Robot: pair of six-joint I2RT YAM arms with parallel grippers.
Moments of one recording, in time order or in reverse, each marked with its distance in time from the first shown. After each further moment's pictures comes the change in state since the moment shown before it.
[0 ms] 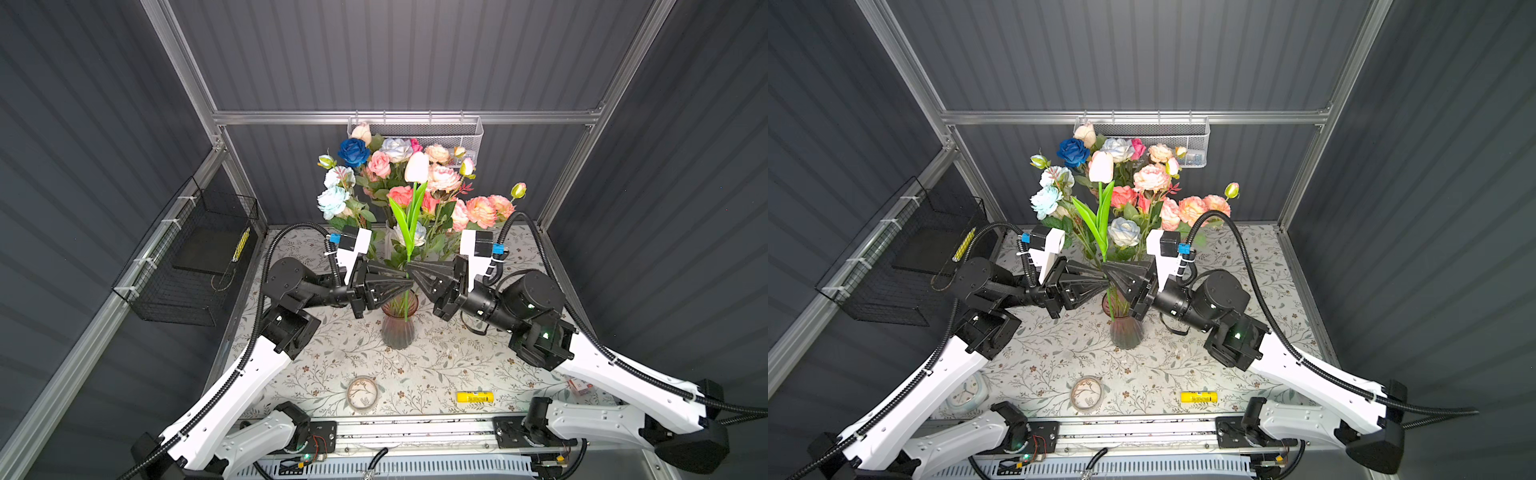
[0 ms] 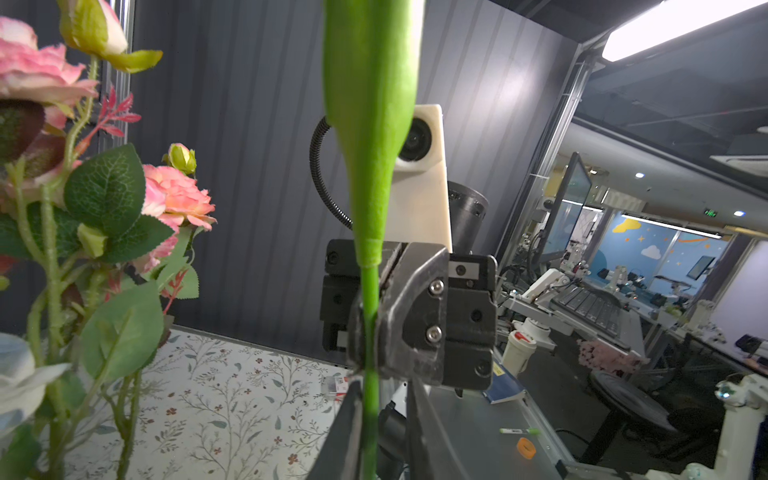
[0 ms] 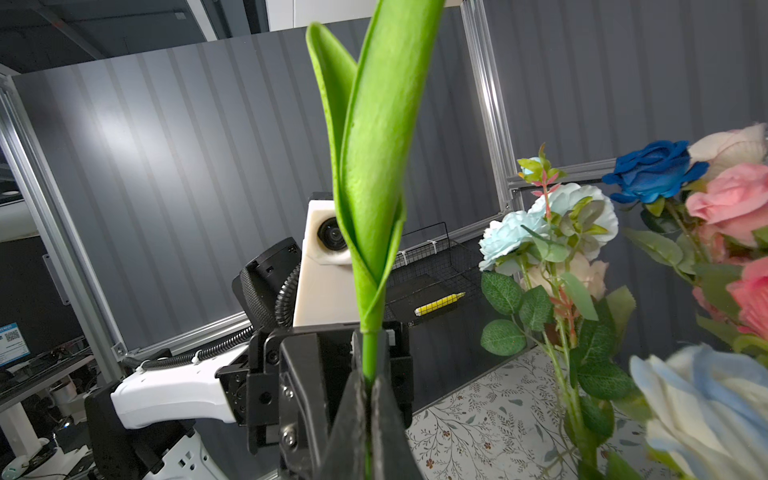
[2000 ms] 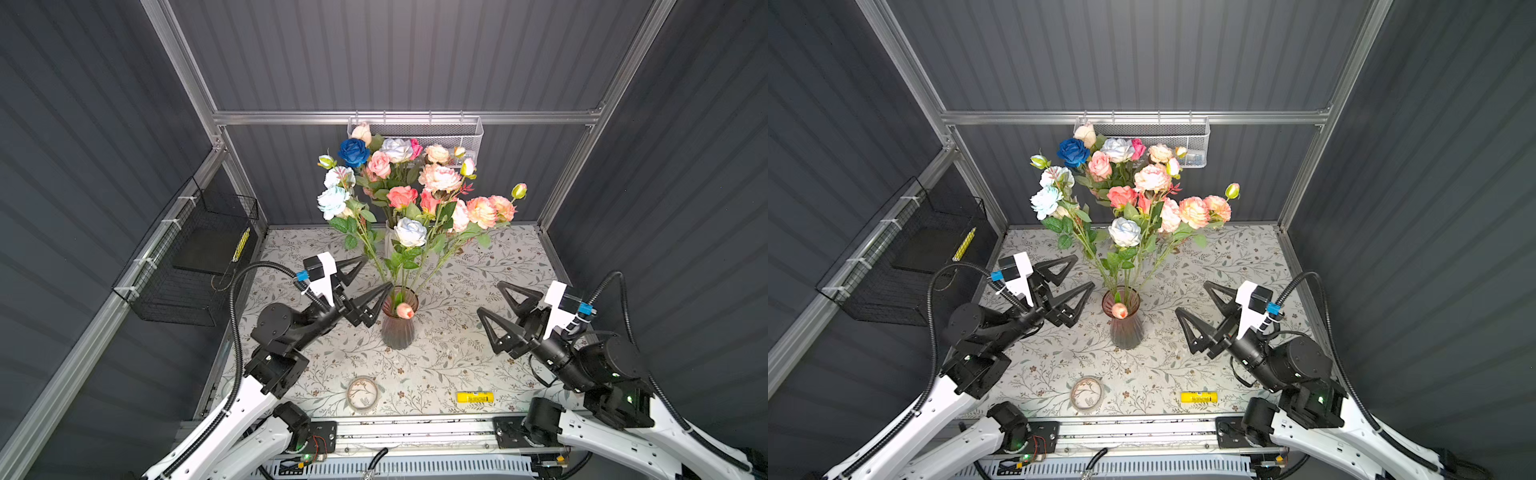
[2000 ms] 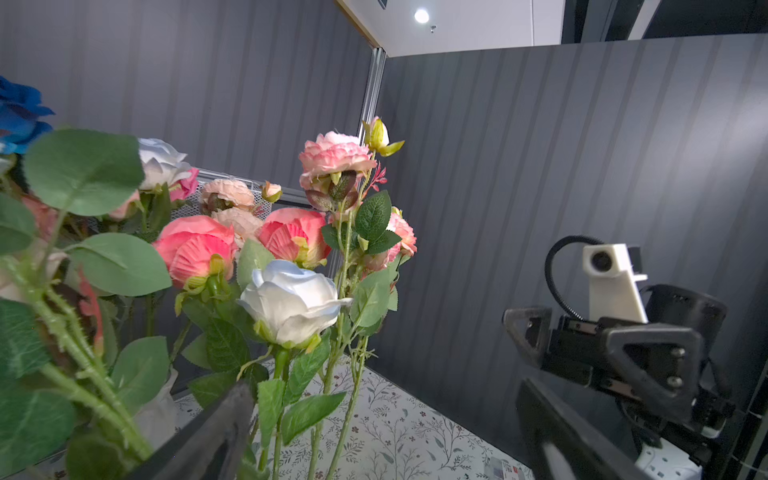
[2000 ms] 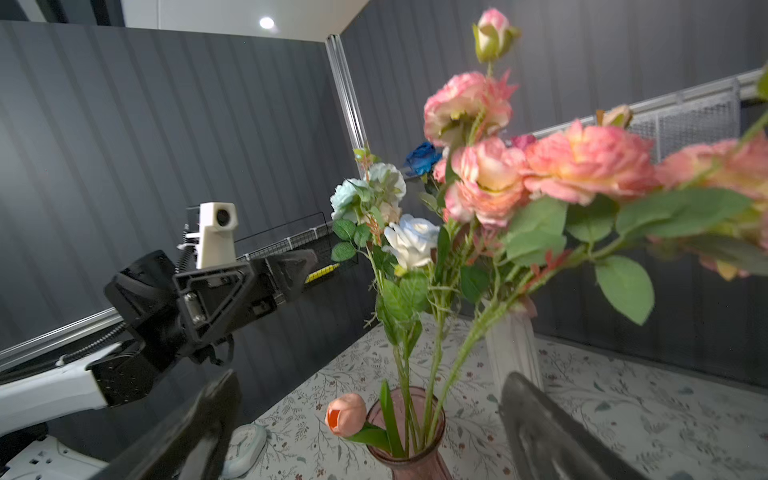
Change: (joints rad) left arm -0.042 -0.333 -0.332 0.010 -0.667 0.237; right arm 0.005 -0.663 -0.421 -0.342 0.416 -0.097
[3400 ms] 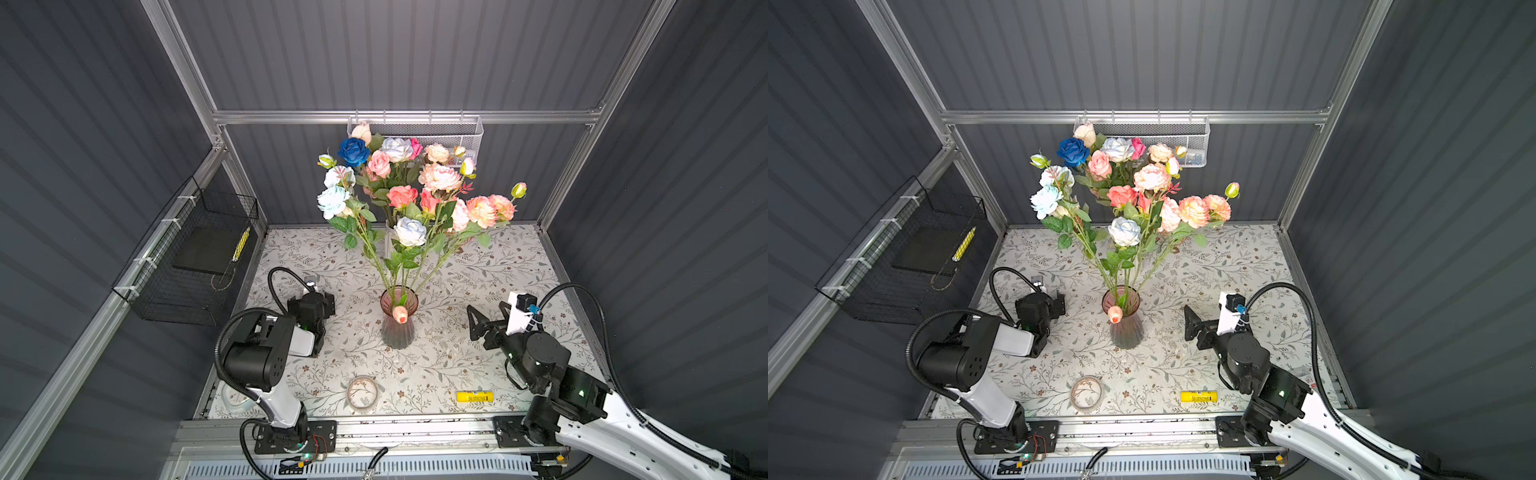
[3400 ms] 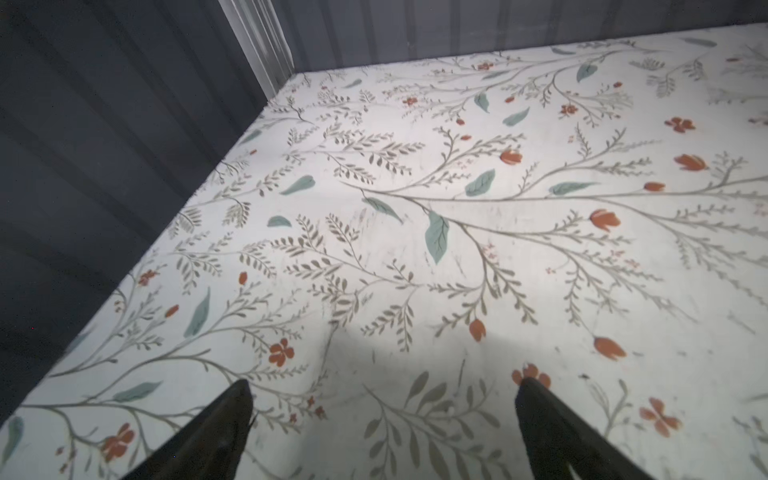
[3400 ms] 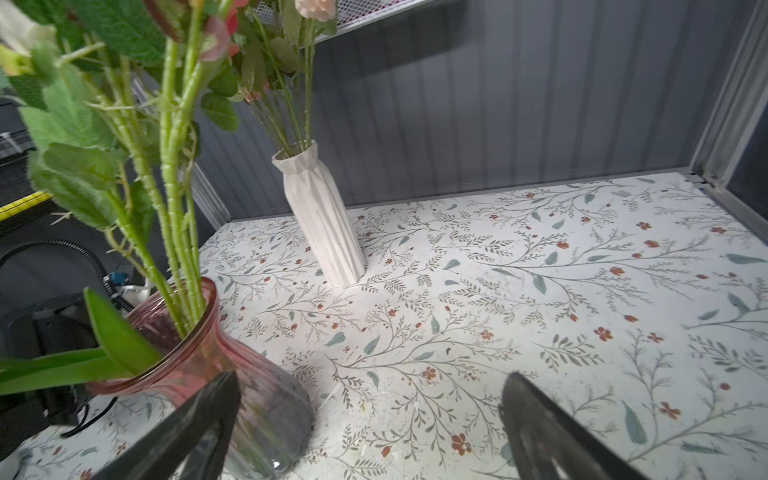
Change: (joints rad) left arm 0.500 1.023 -0.333 0.520 -0.704 0.346; right arm -0.154 0.072 -0.225 -0.099 0.350 0.131
